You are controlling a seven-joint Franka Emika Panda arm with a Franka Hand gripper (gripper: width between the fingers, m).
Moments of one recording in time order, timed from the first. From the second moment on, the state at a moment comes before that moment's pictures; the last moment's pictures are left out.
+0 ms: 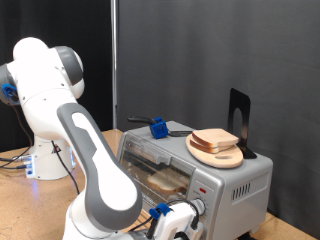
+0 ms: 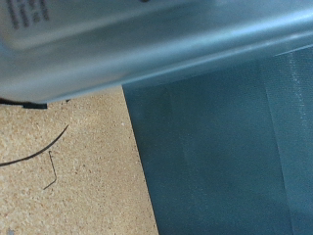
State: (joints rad) arm -0.48 1.04 0.37 -1.39 1.07 1.78 0.24
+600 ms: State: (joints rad) arm -0.48 1.03 0.36 -1.39 1.06 1.78 0.28
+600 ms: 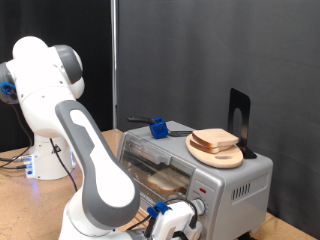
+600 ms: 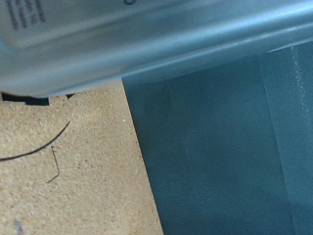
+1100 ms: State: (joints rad) arm -0.47 1.03 0.35 -1.39 1.04 1.78 0.49
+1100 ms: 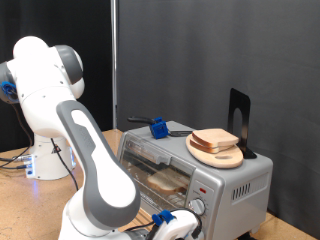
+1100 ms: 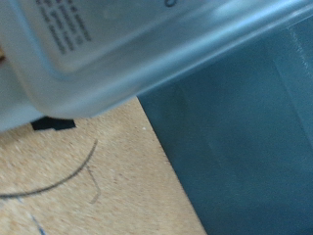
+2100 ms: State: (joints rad) arm -0.48 1.04 0.36 -1.38 1.04 1.80 0.36
